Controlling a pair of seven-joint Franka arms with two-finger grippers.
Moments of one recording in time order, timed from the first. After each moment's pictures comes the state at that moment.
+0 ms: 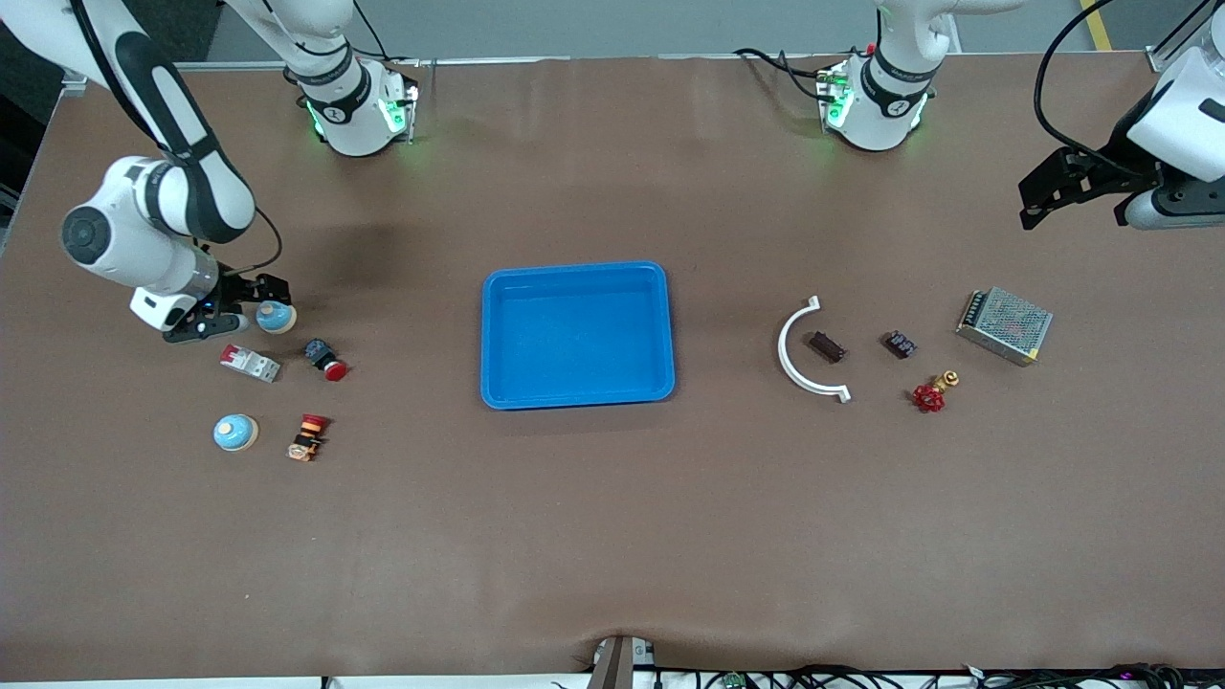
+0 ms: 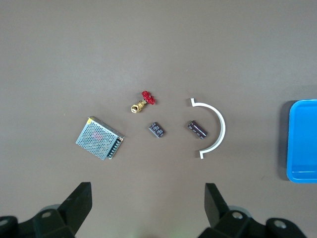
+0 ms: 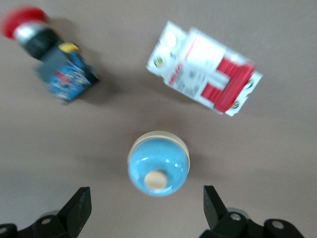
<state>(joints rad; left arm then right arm) -0.05 -0.06 -0.09 -1.56 0.05 1.51 -0.14 -0.45 0.14 0.22 -2.40 -0.05 2.34 -0.36</state>
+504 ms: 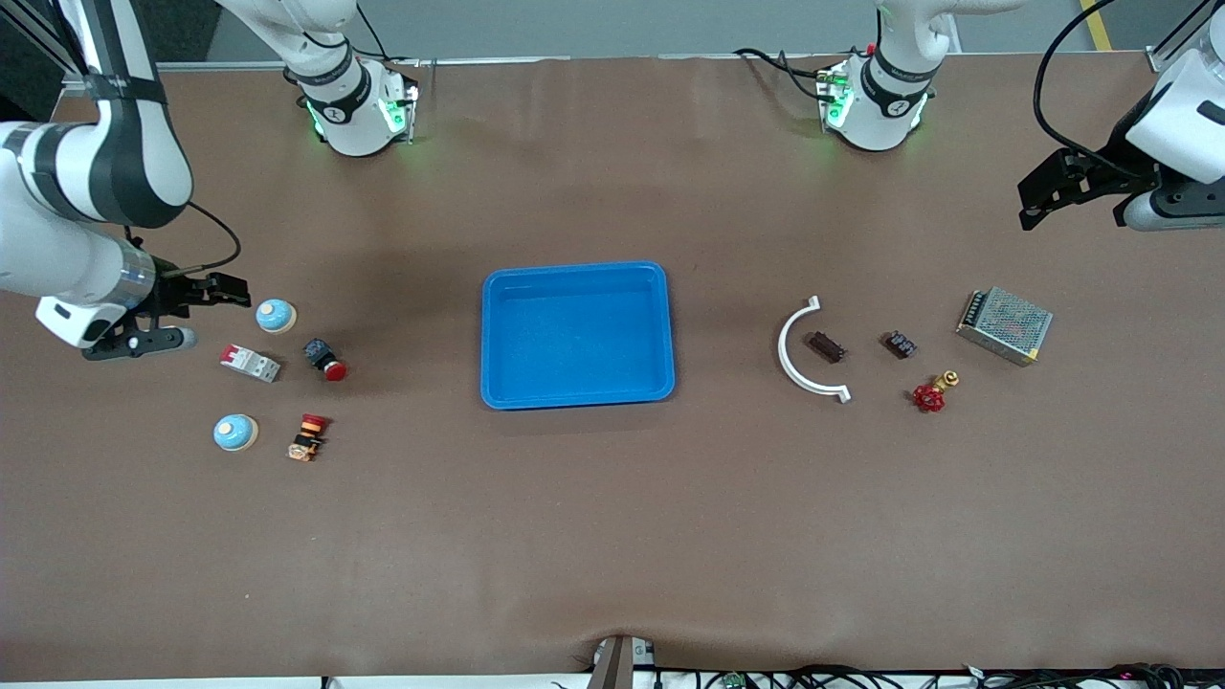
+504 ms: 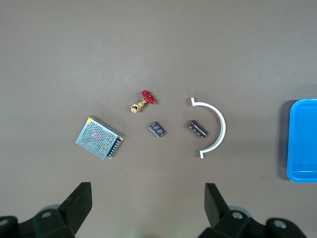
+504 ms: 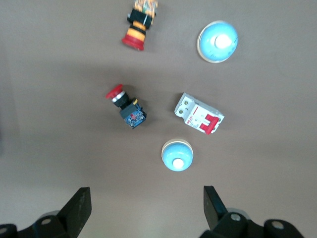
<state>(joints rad) -0.05 -0.06 -0.09 -1.56 0.05 1.51 -0.14 -0.33 0.07 0.24 -2.01 -0.04 1.89 -0.22</state>
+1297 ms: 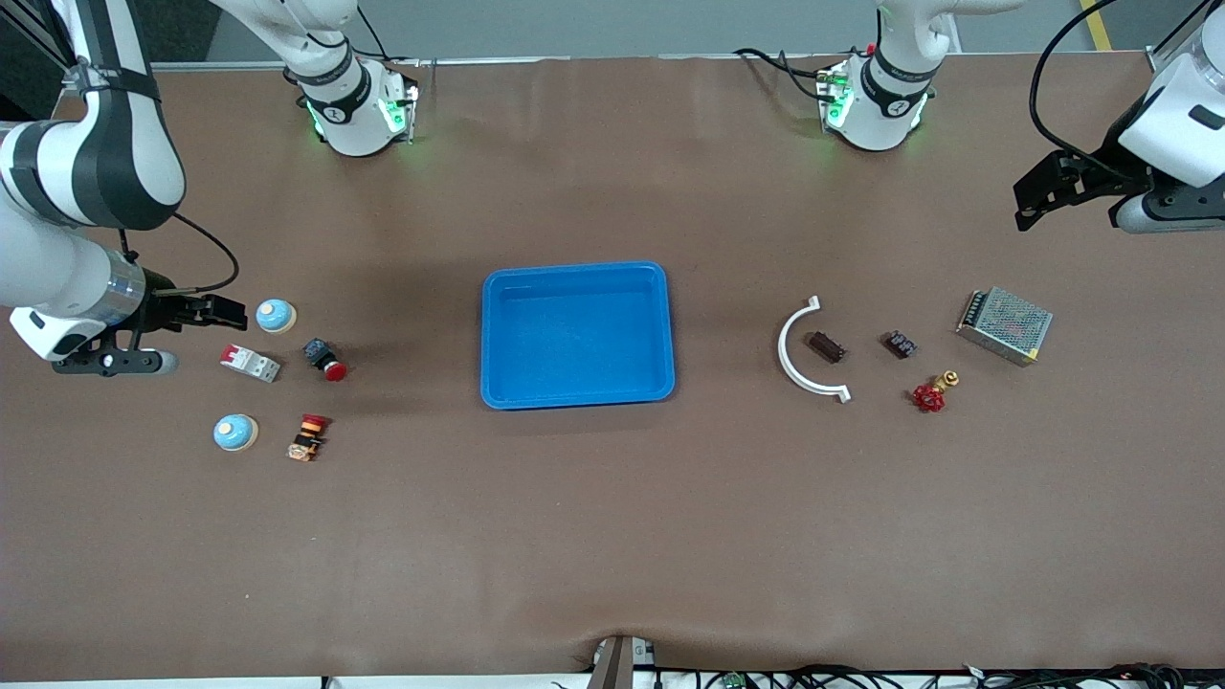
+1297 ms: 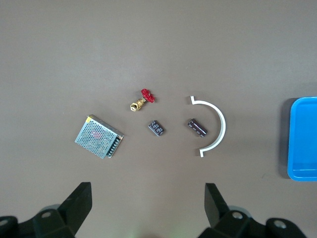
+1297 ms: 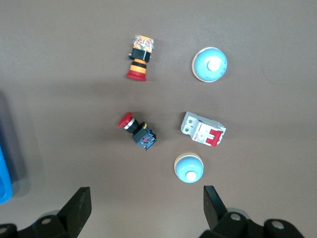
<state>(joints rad) -0.05 -0.06 -0.10 -1.57 0.05 1.51 -0.14 -0.28 0.12 0.24 -1.90 -0.04 1.87 -0.04</state>
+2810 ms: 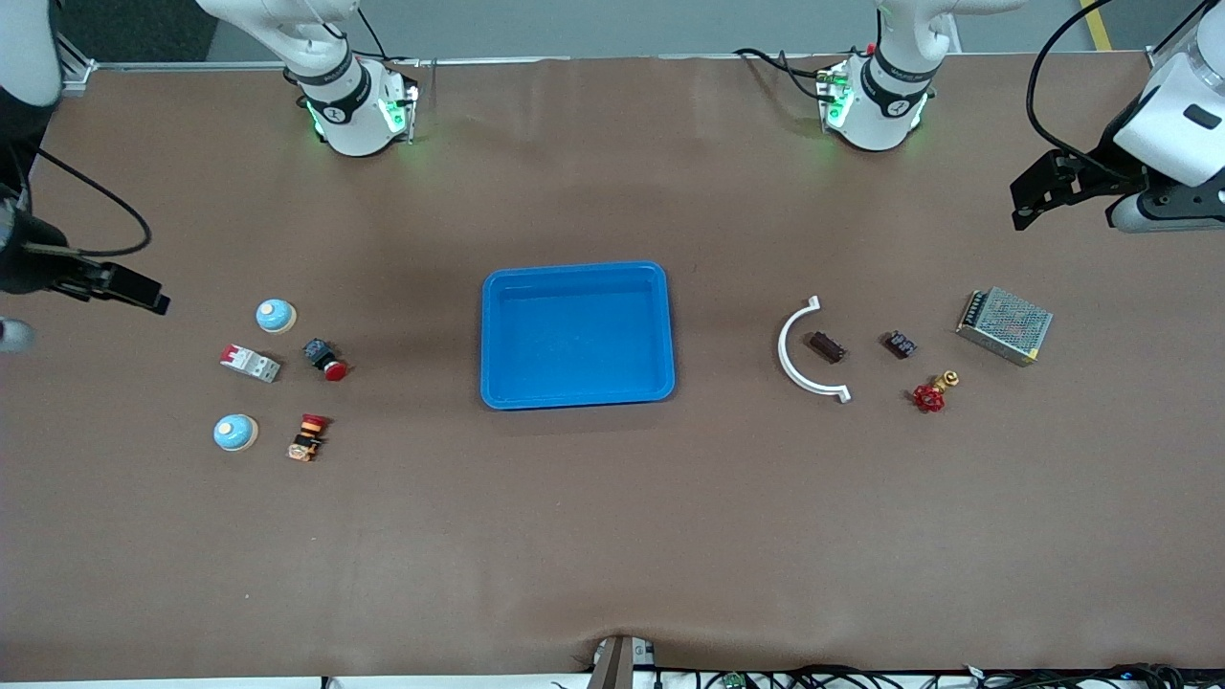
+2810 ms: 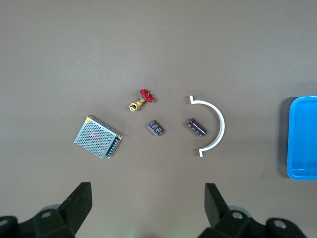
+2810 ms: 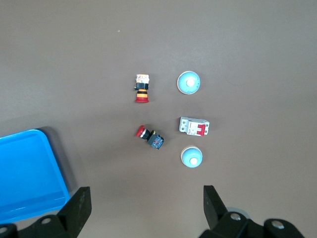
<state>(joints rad) -0.05 -0.06 -0.10 -1.57 0.05 1.51 -0.14 -0.03 0.10 -0.03 -1.49 0.01 1.54 0.15</state>
